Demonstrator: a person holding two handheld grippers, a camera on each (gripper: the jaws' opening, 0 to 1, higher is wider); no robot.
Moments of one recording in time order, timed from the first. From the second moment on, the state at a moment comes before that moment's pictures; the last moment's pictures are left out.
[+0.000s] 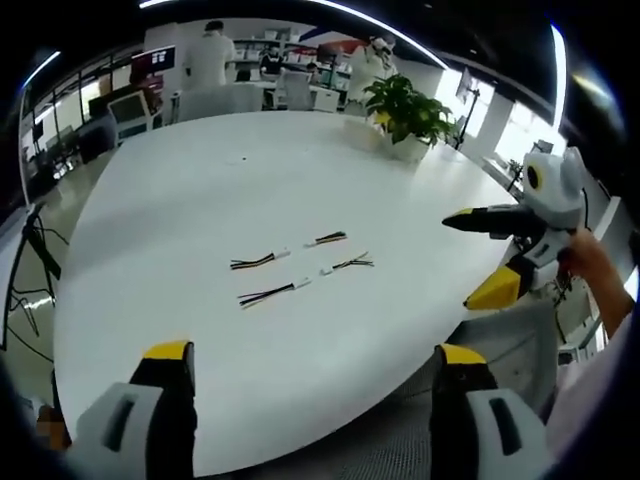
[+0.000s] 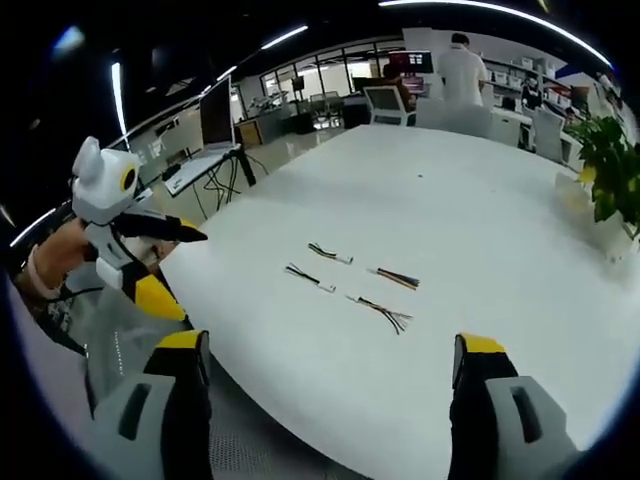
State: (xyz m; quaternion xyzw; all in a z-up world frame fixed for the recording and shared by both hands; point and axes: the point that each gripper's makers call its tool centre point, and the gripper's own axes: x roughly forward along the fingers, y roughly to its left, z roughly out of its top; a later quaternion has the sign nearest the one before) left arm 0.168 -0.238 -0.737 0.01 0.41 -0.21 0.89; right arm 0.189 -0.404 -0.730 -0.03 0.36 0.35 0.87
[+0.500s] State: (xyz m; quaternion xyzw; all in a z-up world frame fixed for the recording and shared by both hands) left arm 0.179 -0.236 -0.737 0.01 0.41 -0.22 0.89; right arm 0.202 -0.403 -0.730 -0.04 0.35 0.34 0.87
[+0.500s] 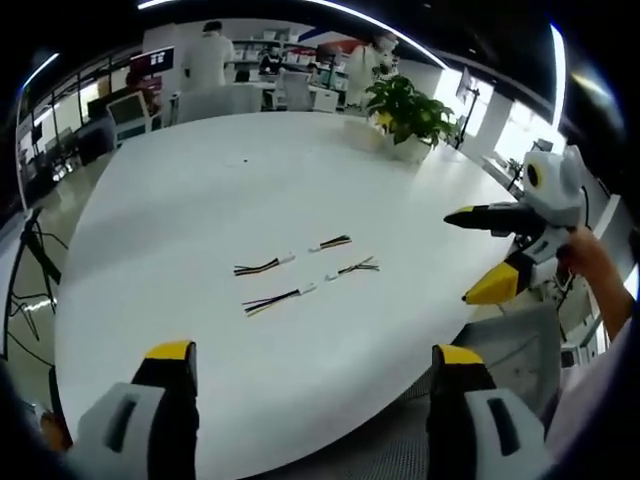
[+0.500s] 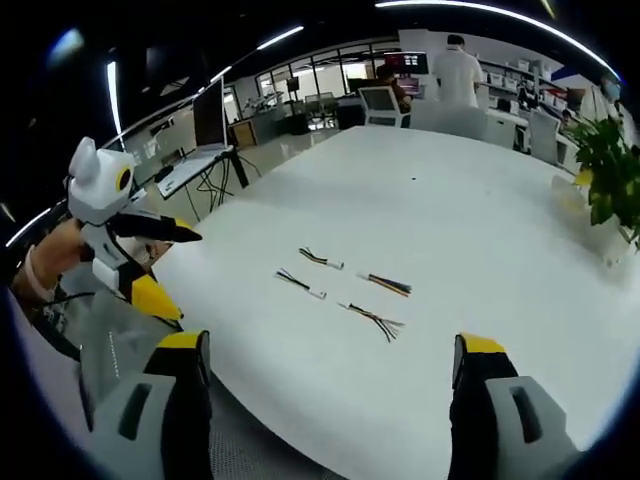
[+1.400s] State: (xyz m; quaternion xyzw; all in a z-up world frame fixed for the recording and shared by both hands) left arm 0.221 -0.243 -0.715 0.06 0.37 -0.25 0.89; right arm 0.224 -0.392 -0.724 -0.03 0.34 0.34 0.87
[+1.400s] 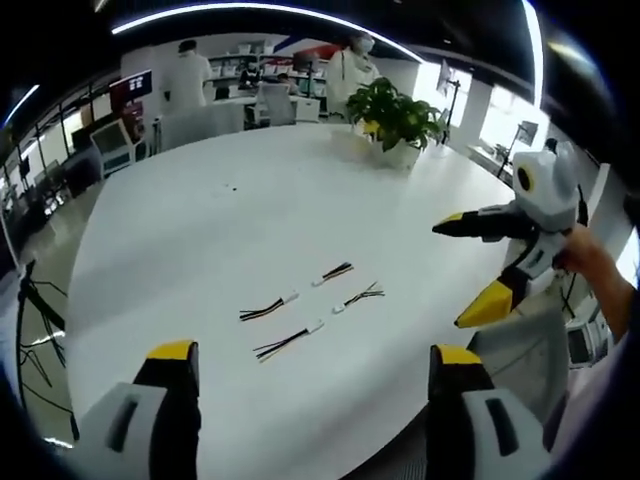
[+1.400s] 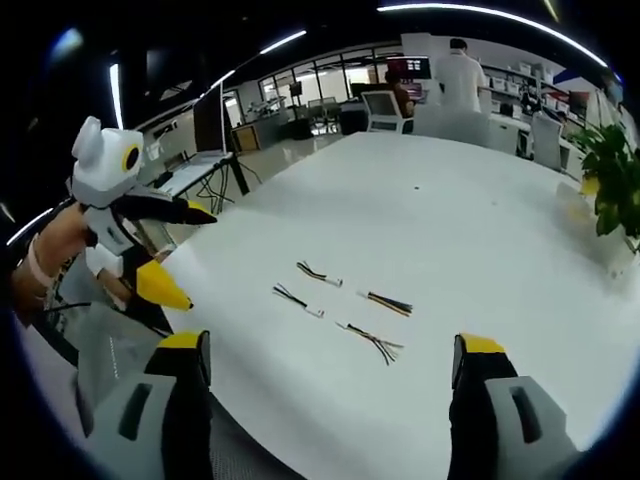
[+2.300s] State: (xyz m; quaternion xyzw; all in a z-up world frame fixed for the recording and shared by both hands) left arm 0.229 -0.245 -0.732 0.07 0.39 -0.25 0.88; right arm 0.243 -0.389 -0.743 -0.04 0.35 0.34 0.87
